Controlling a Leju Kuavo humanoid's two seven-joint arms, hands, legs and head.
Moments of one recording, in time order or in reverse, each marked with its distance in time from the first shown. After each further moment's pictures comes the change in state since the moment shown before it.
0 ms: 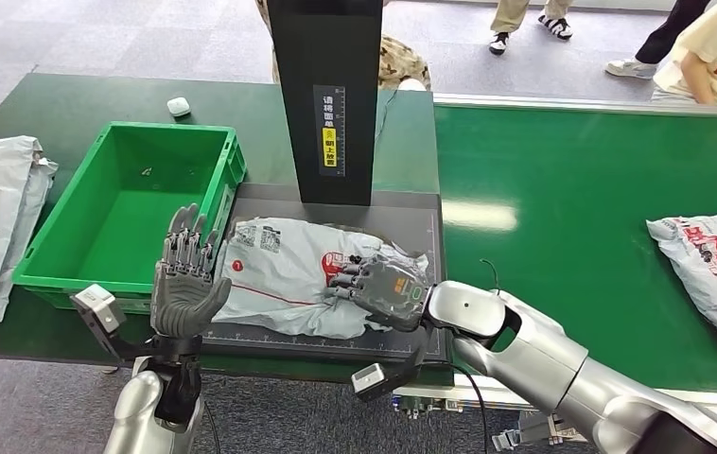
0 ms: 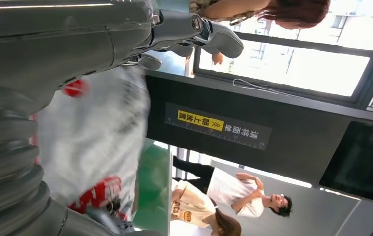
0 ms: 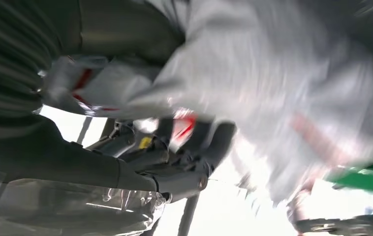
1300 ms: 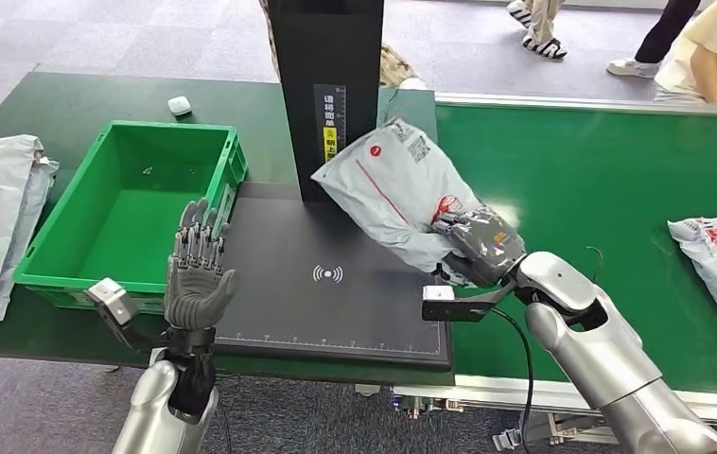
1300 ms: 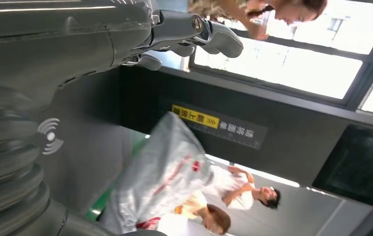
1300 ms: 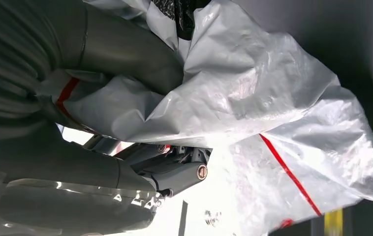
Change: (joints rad) left arm -0.049 0.018 -0.069 0.083 0.060 0.048 -0.057; right arm 0.169 -0.063 -0.525 -0.040 -0.039 0.191 0.007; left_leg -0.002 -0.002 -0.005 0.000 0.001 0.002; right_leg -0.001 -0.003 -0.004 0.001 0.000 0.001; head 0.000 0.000
